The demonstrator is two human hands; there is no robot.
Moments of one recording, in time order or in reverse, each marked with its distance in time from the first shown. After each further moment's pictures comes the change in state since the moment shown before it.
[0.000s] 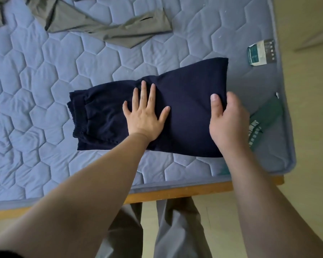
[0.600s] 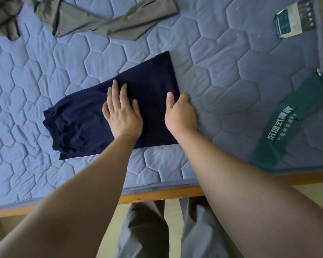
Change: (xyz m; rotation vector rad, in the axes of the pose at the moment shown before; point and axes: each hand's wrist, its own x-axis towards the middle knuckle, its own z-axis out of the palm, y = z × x) left_hand 0.002 -0.076 -0.006 -0.031 0.333 -0.149; right_hand -0.007 -0.045 0.141 0.124 -0.350 0.282
